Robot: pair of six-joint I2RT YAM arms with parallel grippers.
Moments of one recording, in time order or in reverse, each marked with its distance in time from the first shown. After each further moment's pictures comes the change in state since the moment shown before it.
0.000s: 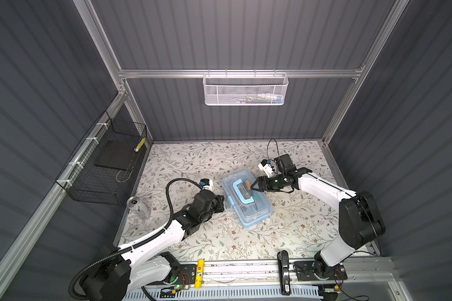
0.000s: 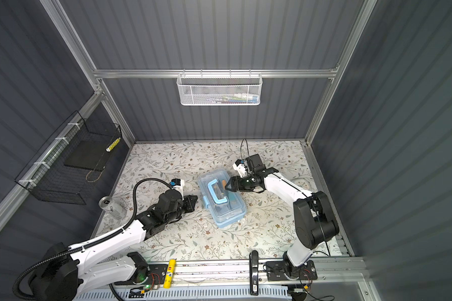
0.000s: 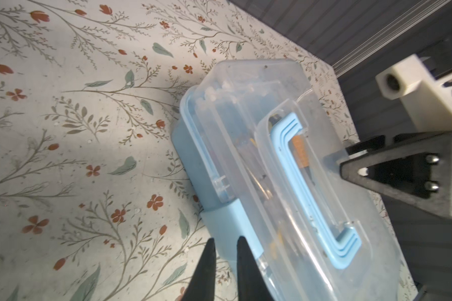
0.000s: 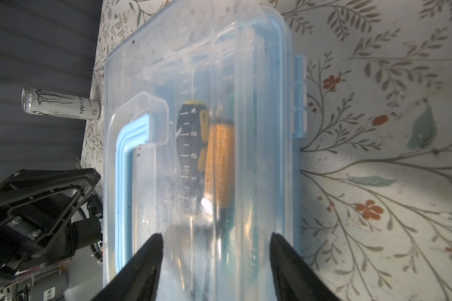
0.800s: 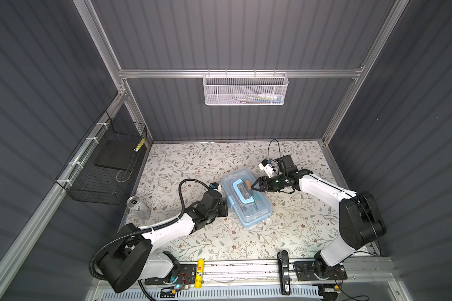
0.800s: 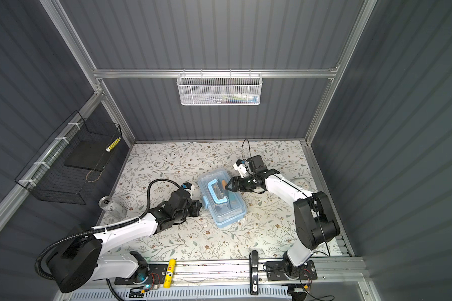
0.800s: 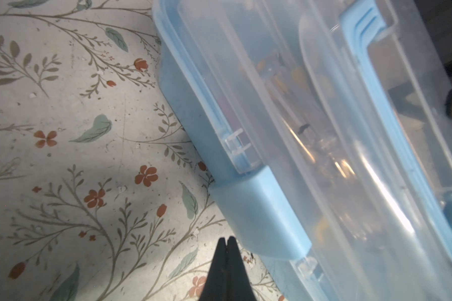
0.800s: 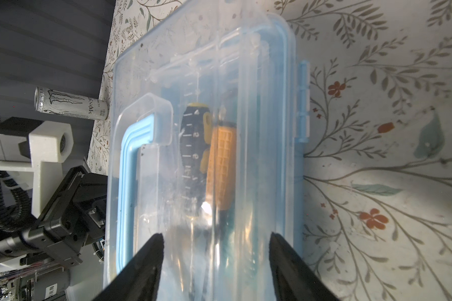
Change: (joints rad) left arm 0.000 0.196 0.026 0.018 0.114 0.077; right arm -0.014 -0.007 -0.036 0.059 -0.041 -0.006
